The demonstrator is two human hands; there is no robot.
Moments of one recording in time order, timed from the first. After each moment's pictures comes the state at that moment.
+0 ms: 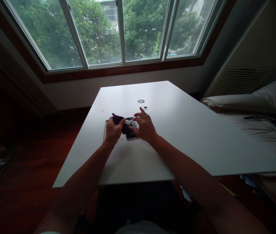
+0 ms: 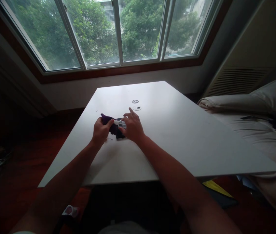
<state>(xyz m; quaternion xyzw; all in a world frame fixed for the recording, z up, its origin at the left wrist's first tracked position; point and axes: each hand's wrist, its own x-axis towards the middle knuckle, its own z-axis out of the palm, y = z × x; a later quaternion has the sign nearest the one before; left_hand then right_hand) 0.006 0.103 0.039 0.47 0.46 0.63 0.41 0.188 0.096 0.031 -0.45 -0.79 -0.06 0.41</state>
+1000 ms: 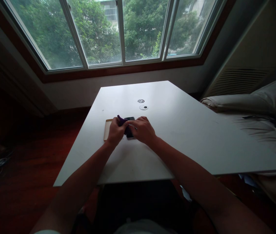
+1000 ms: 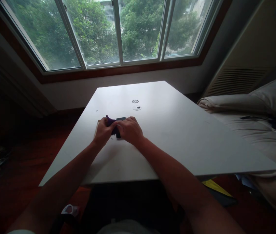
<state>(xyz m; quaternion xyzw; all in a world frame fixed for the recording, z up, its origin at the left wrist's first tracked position) 0.011 0.097 0.034 0.57 0.45 0.57 0.38 0.176 0.079 0.041 -0.45 -0.82 -0.07 0.35</state>
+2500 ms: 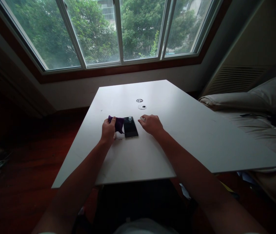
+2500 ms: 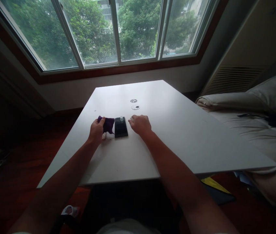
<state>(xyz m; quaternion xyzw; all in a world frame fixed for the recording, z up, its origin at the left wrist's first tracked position) -0.006 0.119 0.022 0.40 0.50 0.61 0.47 0.228 0.115 0.026 -0.64 -0.73 -0.05 0.24</state>
